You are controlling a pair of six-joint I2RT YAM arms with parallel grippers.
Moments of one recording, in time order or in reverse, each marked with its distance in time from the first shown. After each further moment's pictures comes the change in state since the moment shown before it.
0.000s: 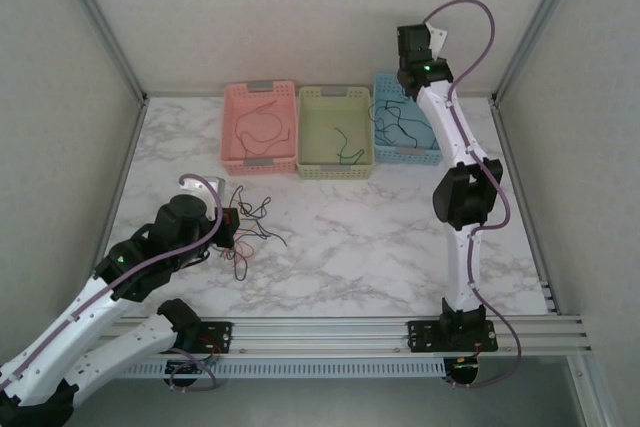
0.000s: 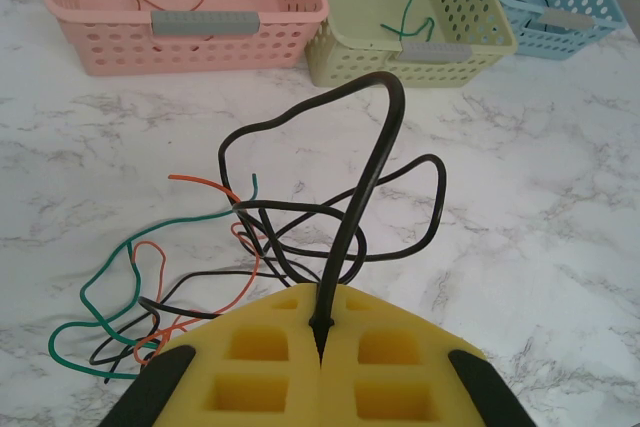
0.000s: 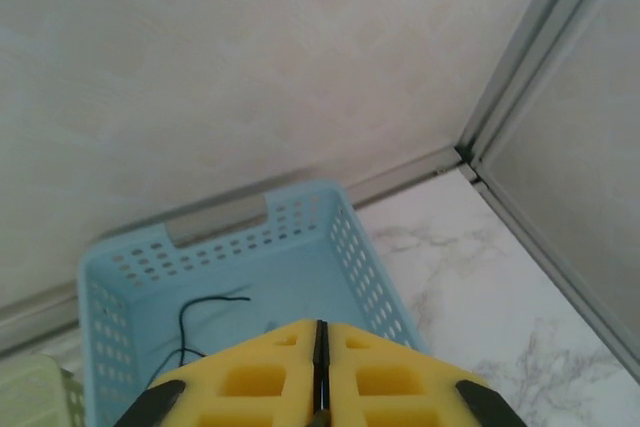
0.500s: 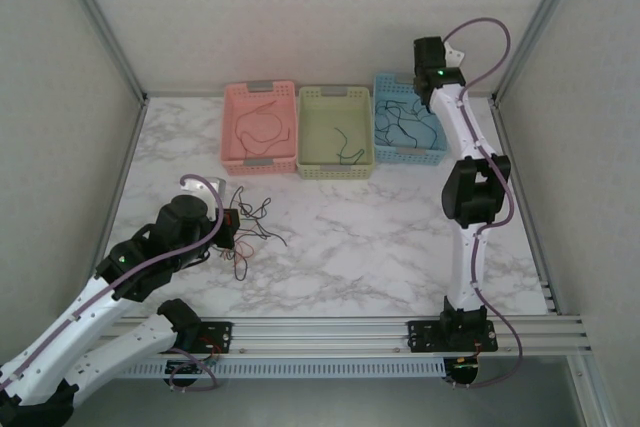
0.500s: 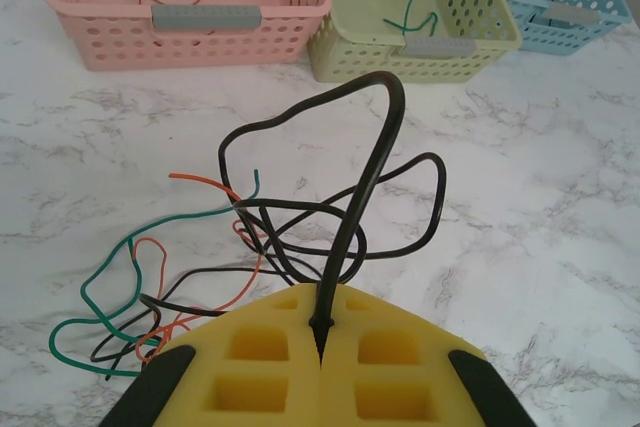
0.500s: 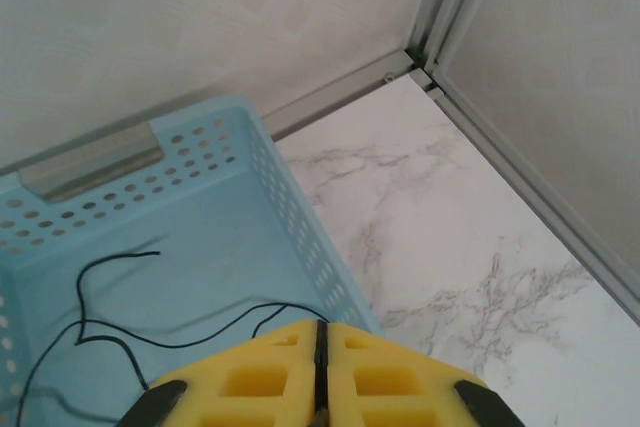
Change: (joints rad) left arm 0.000 0.000 -0.007 0.000 0.000 0.000; right arm -0.093 0.000 -0.121 -0.055 -0.048 0.108
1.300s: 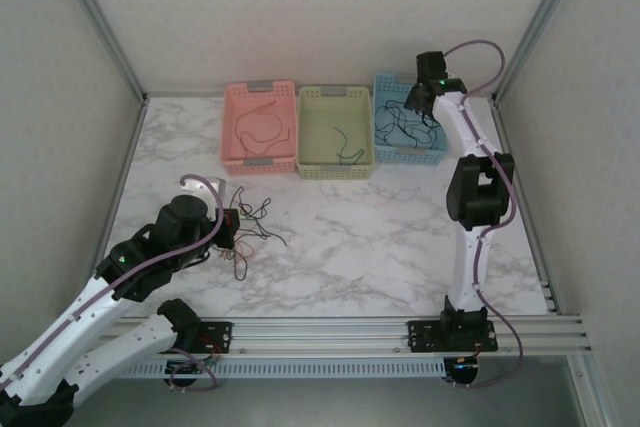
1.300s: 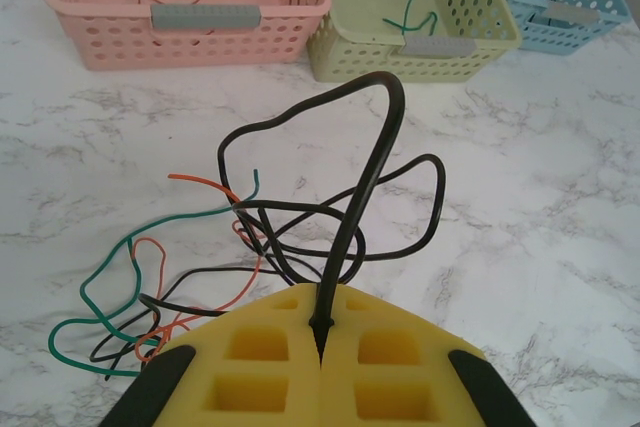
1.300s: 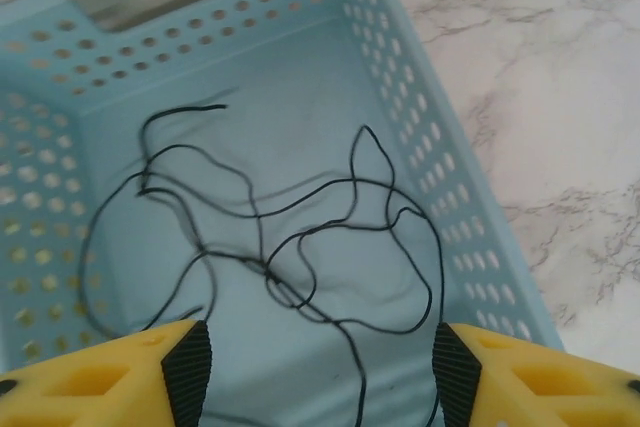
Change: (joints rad) left arm 0.000 -0.001 -0.001 0.000 0.004 0.000; right arm -0.009 -0.071 -0.175 0.023 -0.329 0.012
